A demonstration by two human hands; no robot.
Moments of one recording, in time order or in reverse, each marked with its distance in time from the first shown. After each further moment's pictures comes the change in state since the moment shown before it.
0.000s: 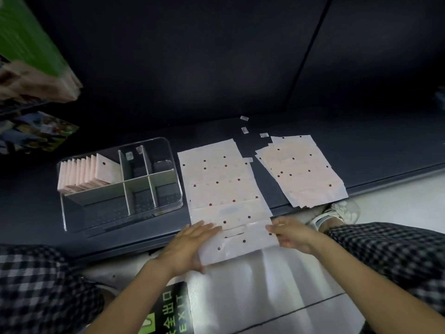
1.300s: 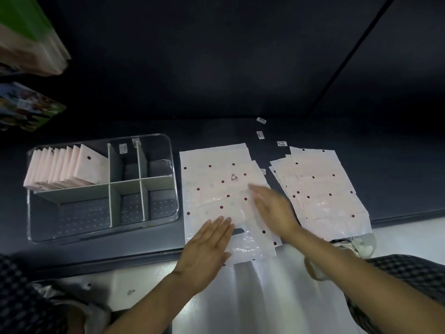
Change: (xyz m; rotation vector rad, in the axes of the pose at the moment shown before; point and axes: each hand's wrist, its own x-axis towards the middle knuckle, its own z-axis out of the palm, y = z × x) left_hand 0.062 0.026 0.004 0.306 0.444 0.016; right_hand 0.075 -0.084 0.032 -0.865 0.356 -0.882
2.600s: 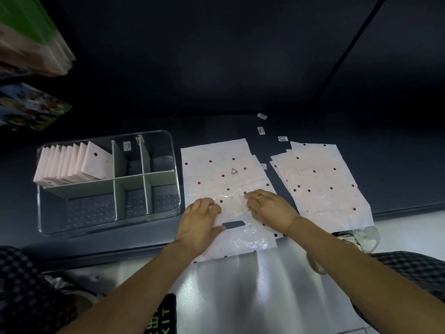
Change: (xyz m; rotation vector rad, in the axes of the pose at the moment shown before) left_hand 0.027 -0.030 -0.004 -0.196 -0.064 -0.266; right_hand 0.000 0.007 0.000 -0.651 -0.226 -0.524
